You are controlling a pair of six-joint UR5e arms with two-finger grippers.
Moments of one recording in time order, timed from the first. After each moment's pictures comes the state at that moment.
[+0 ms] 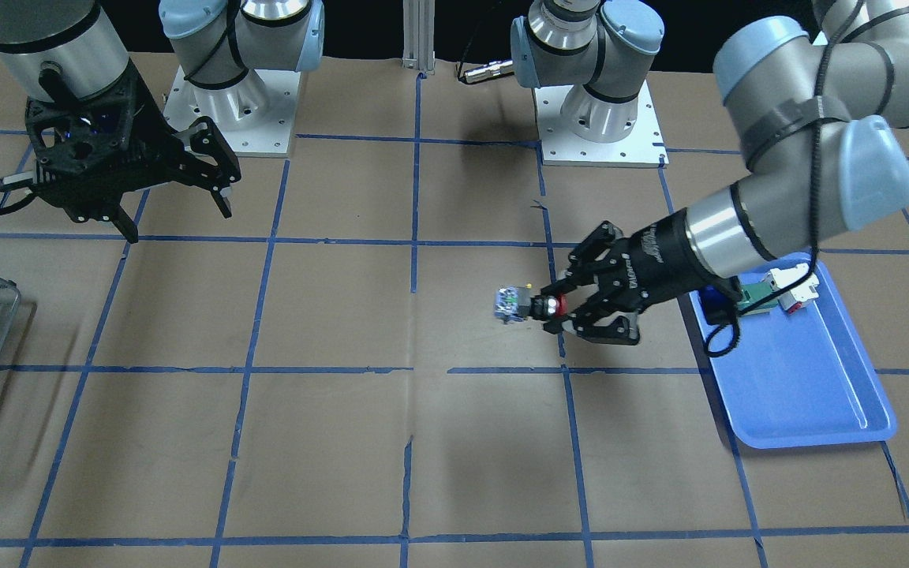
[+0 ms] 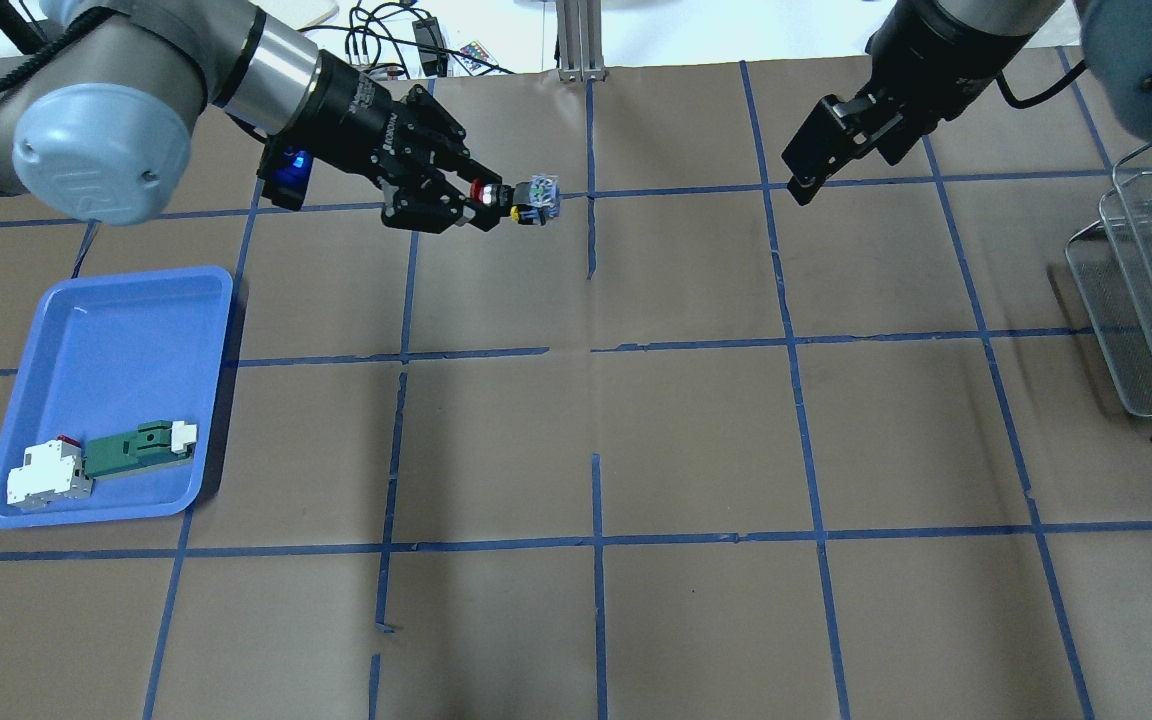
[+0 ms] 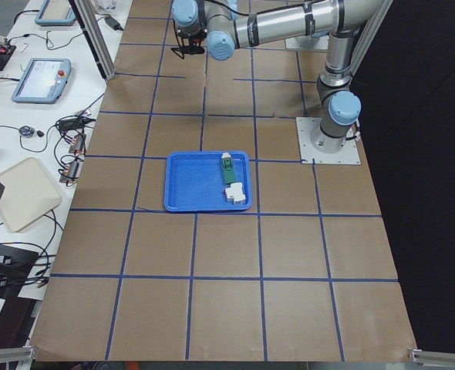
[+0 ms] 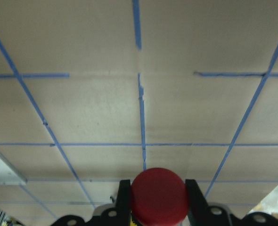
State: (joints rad) left arm -1.57 -1.78 -1.59 -1.39 0.82 -1.55; right arm 1.55 -1.55 1.51 -1.61 -1.37 -0.56
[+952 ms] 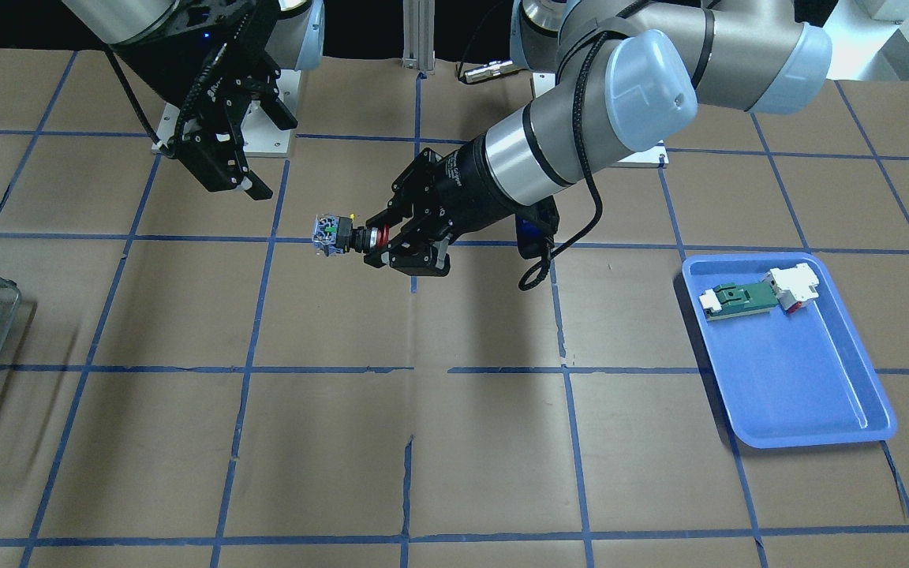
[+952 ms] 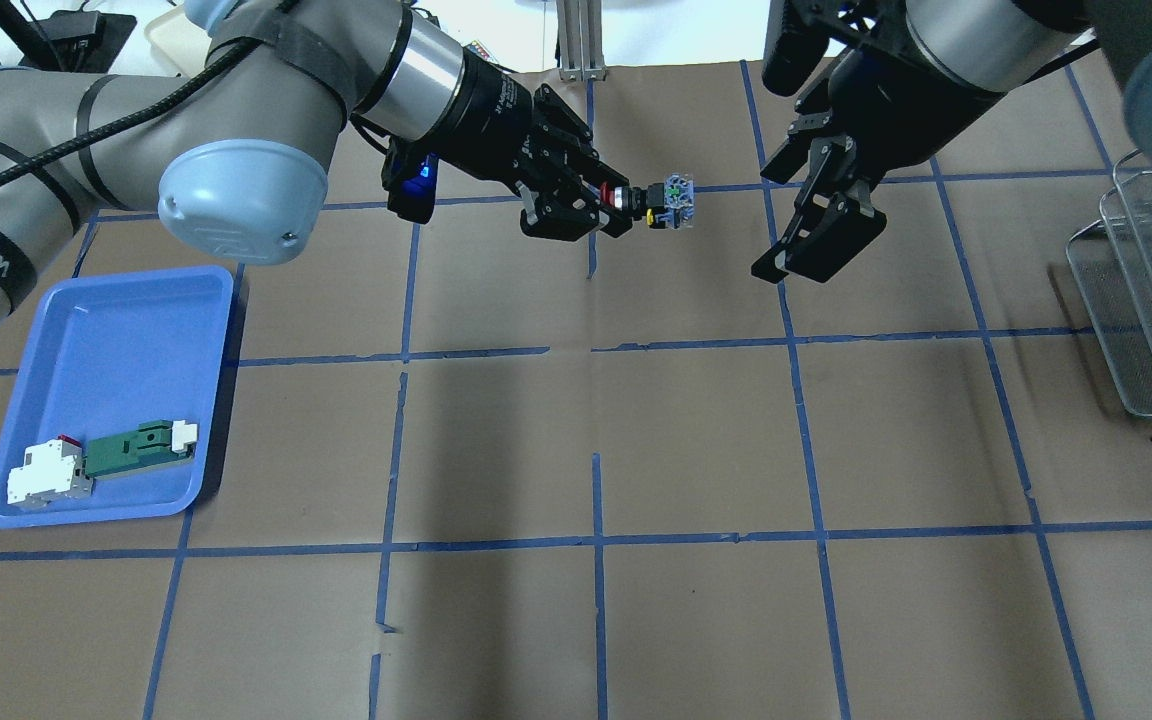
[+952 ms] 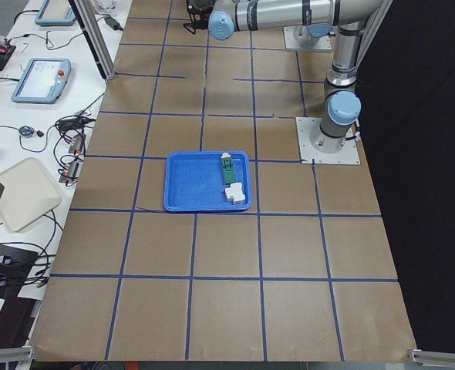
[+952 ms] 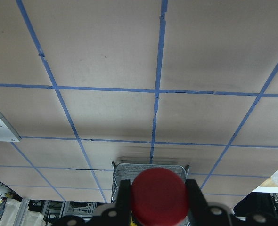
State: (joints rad) left arm -1.74 -1.78 -1.59 -1.23 0.81 -1.82; right arm 1.57 -1.62 1.58 -1.54 -1.15 -1.44
